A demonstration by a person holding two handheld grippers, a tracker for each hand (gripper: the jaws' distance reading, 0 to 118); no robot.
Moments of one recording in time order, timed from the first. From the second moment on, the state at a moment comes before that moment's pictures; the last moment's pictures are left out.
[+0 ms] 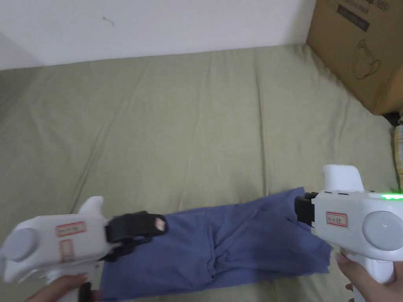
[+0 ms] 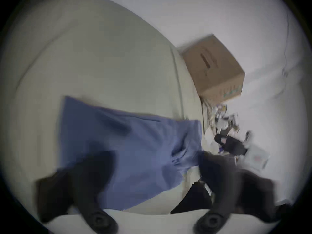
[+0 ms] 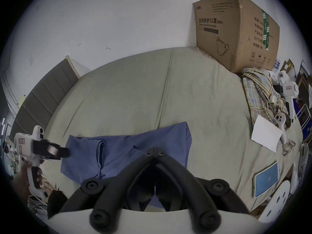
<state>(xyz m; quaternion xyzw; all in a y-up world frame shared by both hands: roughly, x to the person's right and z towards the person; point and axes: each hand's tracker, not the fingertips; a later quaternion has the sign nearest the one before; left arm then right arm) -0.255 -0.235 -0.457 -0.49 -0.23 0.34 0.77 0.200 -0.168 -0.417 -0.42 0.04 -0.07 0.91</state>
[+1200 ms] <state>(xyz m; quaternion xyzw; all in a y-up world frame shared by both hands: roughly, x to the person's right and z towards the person) -0.268 -0.269 -0.460 -0.52 -0.22 0.27 0.78 0.149 -0.181 -0.425 -0.46 0.09 -0.04 0.88</state>
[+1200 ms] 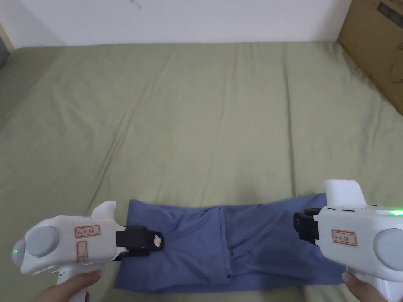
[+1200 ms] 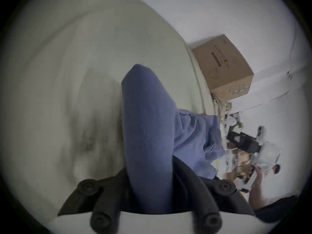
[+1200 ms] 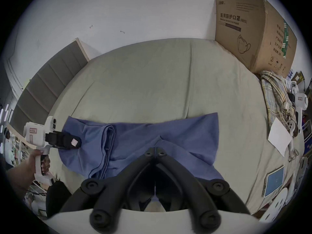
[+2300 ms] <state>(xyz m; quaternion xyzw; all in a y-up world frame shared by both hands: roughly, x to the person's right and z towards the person) -0.089 -0.207 -0.517 -0.61 -0.25 0.24 0.71 0.208 -0.169 -0.394 -0.43 0.07 -0.09 0.89</state>
